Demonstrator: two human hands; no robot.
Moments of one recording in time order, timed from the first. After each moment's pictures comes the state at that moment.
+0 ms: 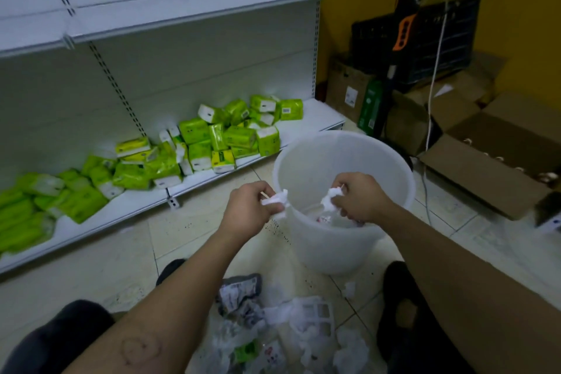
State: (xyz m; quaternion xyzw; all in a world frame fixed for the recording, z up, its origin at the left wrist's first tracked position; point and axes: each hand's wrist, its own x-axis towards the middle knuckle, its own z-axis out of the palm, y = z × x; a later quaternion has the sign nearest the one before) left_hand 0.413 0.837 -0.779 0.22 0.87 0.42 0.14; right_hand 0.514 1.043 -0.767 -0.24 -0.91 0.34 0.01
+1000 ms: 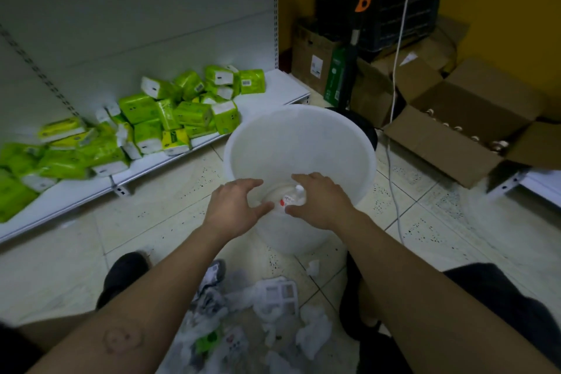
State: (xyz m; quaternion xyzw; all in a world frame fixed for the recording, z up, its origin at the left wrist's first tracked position) left_hand 0.410 0.902 -0.851 0.35 0.91 0.21 0.09; right_hand 0.523 1.063 -0.827 -0.23 -0.94 0.25 -0.07
